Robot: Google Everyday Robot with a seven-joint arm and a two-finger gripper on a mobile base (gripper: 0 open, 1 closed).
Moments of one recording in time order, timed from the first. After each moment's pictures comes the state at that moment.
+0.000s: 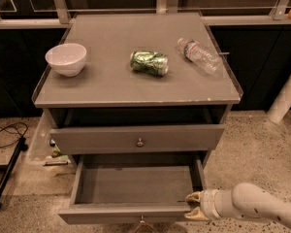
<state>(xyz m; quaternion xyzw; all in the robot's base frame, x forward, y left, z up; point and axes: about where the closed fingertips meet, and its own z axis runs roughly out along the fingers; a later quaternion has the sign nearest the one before) 0.426 -0.188 0.414 -0.62 0.71 0.11 0.30</state>
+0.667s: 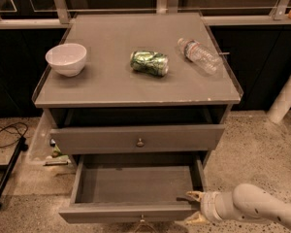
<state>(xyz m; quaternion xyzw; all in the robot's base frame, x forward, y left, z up) 0.414 -0.191 0.406 -0.63 0.71 0.13 0.29</state>
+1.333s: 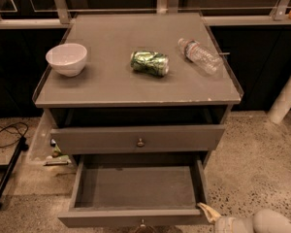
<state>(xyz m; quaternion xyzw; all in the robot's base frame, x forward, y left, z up) 0.326 -0.214 0.395 -0.63 0.71 0.17 0.29</state>
